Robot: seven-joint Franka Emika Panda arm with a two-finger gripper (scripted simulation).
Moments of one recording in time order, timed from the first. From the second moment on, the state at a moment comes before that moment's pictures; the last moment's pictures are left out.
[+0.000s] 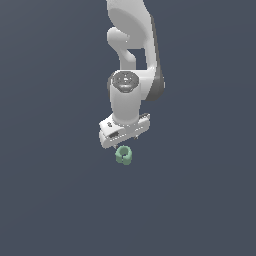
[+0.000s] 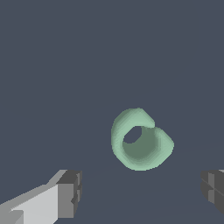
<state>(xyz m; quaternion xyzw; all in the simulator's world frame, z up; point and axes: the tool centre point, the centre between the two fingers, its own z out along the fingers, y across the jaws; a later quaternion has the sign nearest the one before) 0.005 -0.009 0.141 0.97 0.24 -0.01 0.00</state>
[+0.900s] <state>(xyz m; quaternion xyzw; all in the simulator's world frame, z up) 0.014 -0.015 0.117 0.88 0.47 0.00 0.00</state>
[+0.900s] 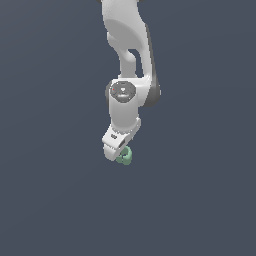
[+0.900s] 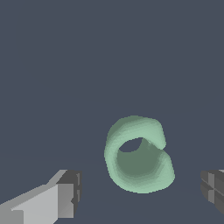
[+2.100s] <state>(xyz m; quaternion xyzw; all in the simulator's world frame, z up) 0.018 -0.017 0.100 0.81 0.58 0.00 0.00</state>
